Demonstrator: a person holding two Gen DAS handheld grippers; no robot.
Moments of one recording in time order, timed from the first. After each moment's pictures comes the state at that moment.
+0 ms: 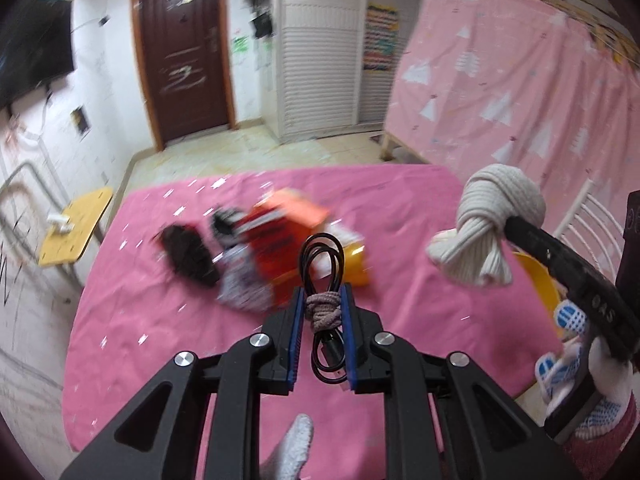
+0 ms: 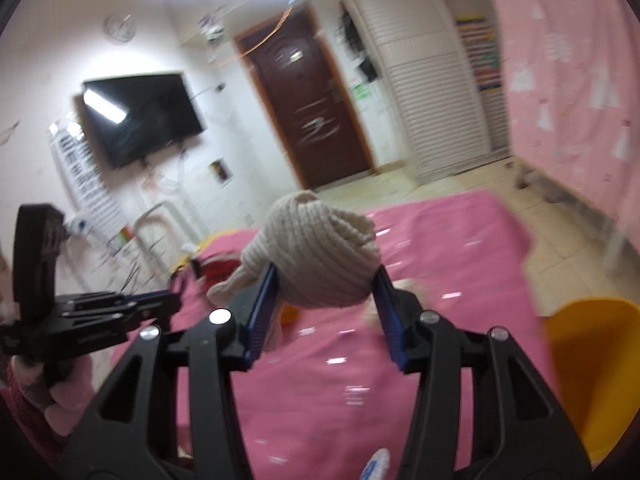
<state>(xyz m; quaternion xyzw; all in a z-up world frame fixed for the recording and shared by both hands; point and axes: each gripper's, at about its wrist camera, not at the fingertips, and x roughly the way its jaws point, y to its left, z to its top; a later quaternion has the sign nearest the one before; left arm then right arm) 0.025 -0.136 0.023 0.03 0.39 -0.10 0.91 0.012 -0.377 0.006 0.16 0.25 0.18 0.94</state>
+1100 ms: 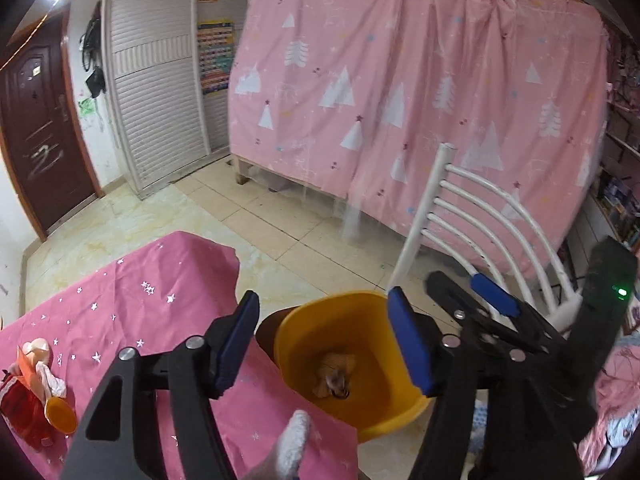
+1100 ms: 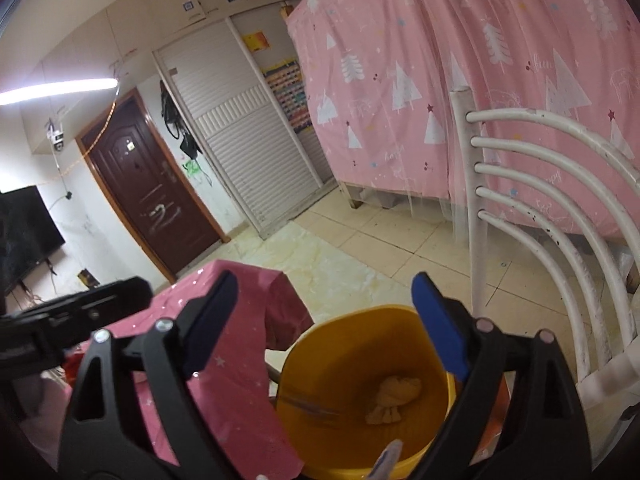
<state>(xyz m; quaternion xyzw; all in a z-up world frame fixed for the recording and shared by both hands) 0.039 -0.452 0.029 0.10 0.36 -0.32 0.87 -0.045 -0.613 -0.033 0.26 0.20 -0.11 0.94</state>
